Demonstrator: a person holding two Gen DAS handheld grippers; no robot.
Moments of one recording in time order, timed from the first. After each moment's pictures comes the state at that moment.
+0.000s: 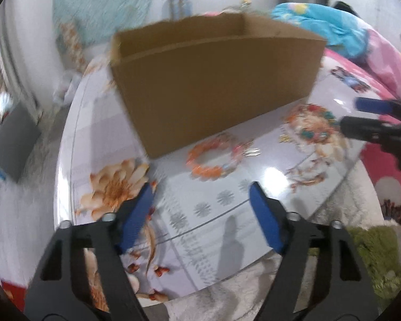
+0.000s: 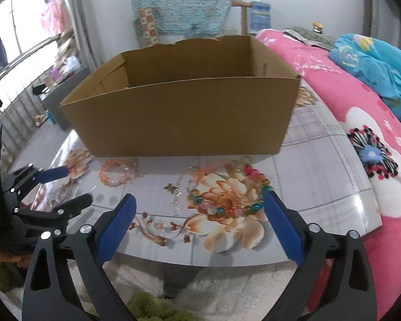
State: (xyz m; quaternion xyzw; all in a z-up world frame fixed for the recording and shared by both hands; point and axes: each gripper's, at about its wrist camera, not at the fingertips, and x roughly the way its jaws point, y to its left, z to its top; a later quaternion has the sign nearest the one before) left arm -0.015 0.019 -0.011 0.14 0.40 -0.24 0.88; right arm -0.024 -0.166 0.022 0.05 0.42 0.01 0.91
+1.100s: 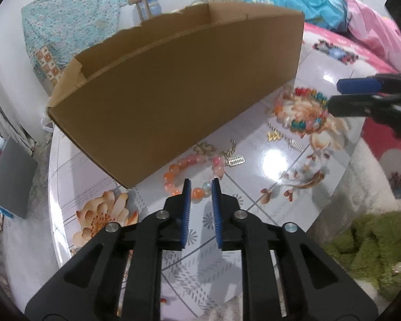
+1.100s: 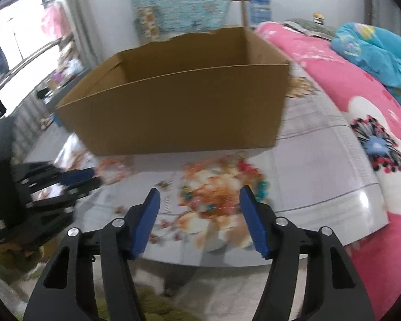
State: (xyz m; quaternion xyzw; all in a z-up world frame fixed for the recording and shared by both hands) left arm 0.003 -0.013 -0.014 0.21 0.40 -0.27 0.85; right arm -0.022 -0.193 0.014 0.08 0.42 0.00 0.90
